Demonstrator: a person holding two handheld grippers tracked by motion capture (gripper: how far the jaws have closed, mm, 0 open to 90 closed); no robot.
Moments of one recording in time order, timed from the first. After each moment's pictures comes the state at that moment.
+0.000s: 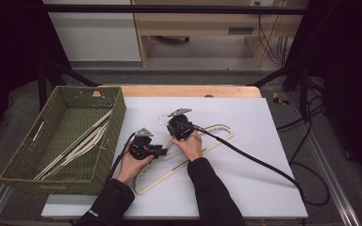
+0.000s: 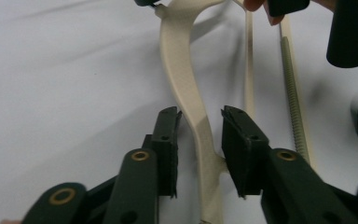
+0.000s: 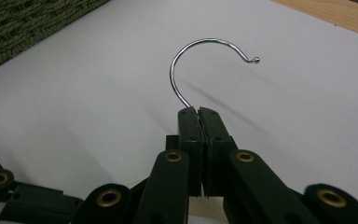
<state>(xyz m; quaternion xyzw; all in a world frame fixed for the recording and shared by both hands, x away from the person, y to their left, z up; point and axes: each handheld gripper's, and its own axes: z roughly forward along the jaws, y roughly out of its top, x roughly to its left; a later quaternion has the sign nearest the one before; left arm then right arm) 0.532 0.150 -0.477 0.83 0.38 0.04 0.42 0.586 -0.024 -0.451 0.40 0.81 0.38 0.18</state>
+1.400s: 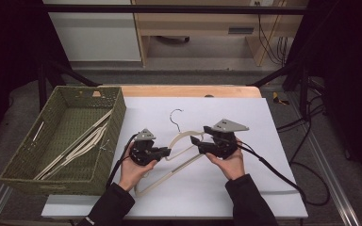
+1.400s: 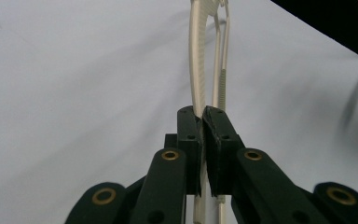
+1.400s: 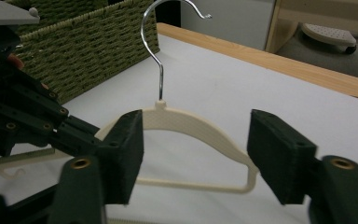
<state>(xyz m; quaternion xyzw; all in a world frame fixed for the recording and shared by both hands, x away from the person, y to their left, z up) 0.485 0.134 -0.428 0.81 0.35 0.06 0.46 0.480 -0.141 -0.389 0.37 0.76 0.50 0.20</state>
